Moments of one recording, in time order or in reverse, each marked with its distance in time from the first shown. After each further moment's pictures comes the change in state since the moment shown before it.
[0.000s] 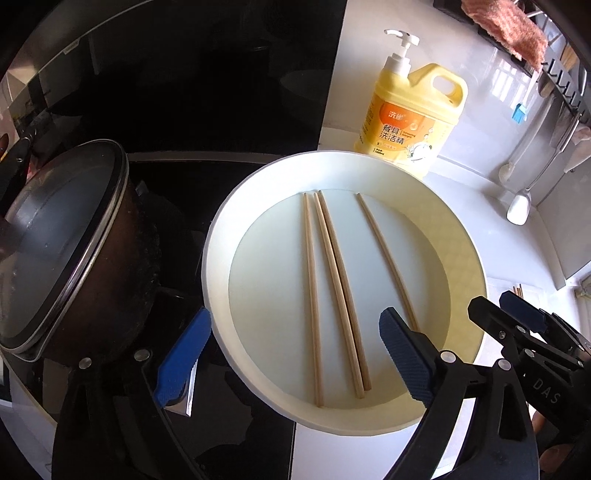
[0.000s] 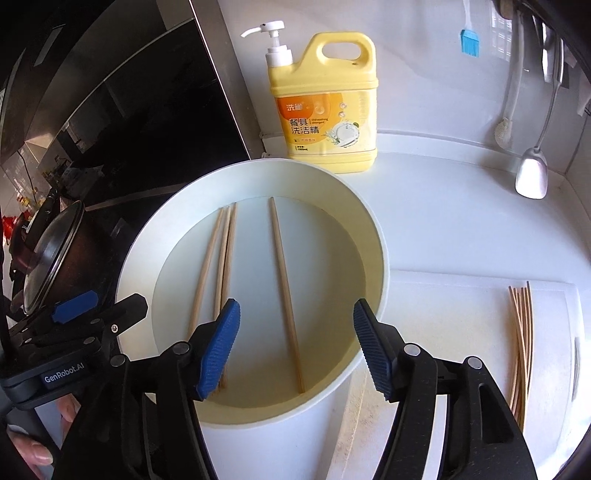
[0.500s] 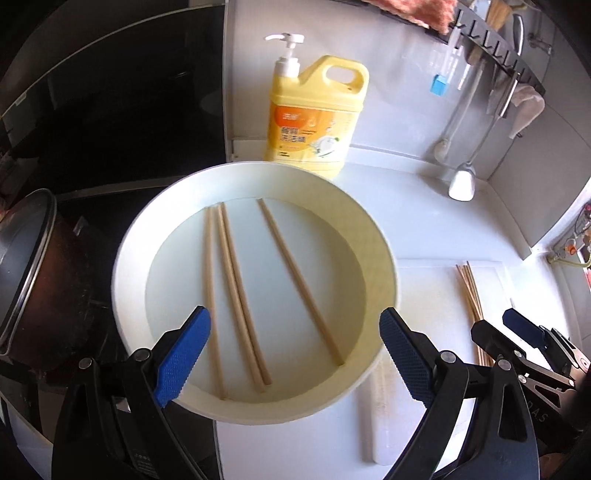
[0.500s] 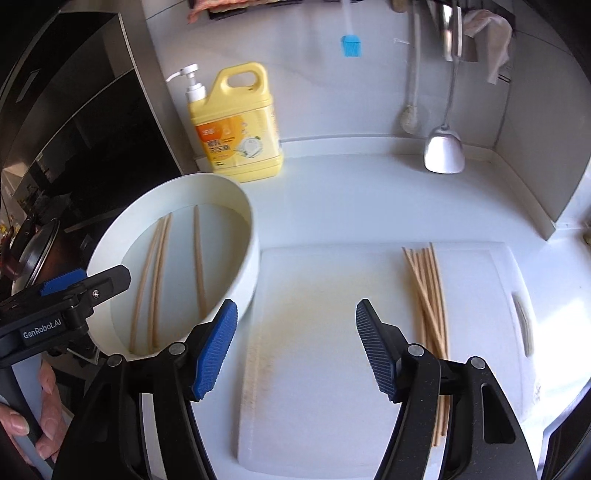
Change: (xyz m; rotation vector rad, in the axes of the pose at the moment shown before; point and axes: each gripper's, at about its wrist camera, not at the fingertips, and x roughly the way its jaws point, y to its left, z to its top) left arm -0.017 -0.091 -0.015 0.140 -0.043 -0.120; right arm -0.067 -0.086 -0.049 0.109 -0.079 -0.142
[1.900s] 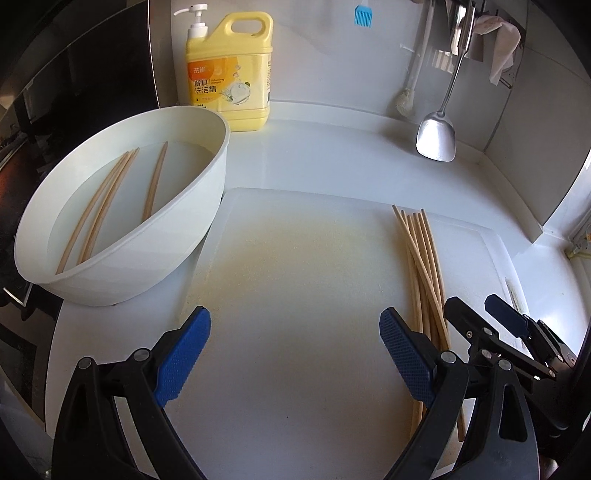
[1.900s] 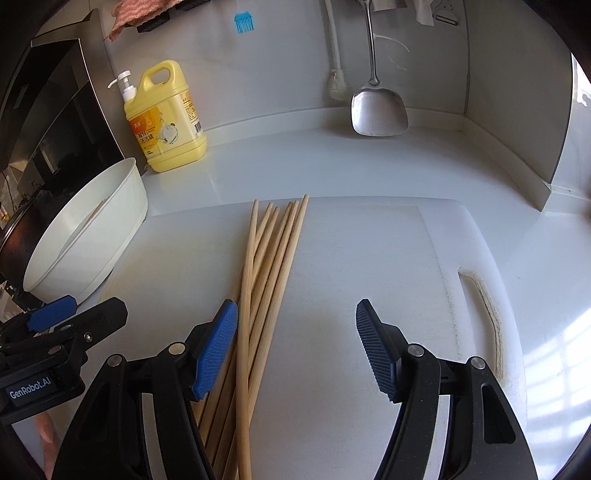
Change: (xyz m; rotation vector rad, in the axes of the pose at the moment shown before) left arm 0.073 -0.175 -0.088 -0.071 -0.050 0.115; right arm 0.064 -0.169 -0.055 -0.045 -0.064 0.080
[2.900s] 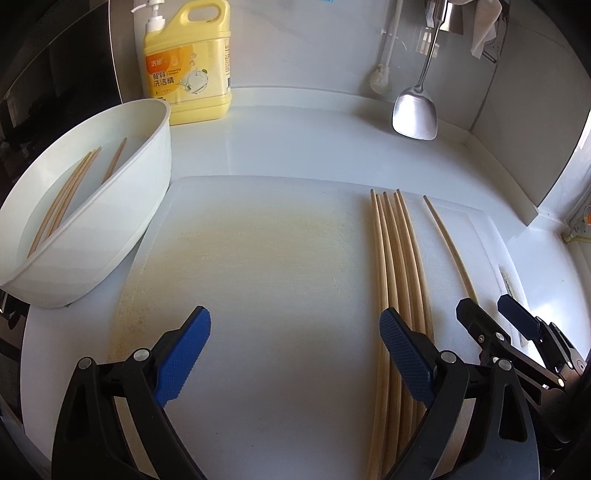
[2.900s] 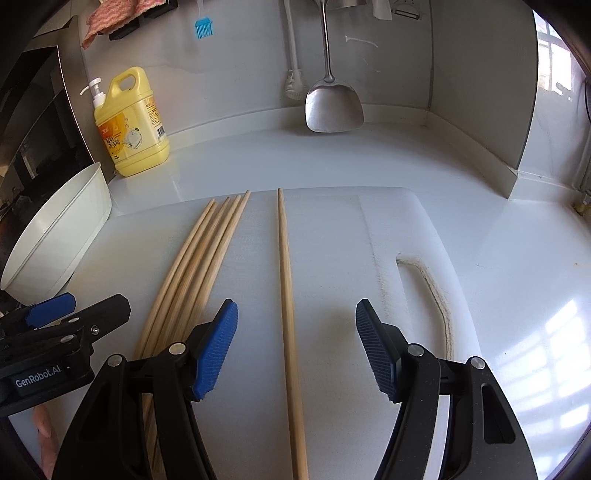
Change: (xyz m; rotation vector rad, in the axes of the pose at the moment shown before) left arm 0.028 -0.045 -0.009 0.053 0.024 -0.030; right arm -0.005 -0.046 -0.009 0.026 -0.025 -0.089
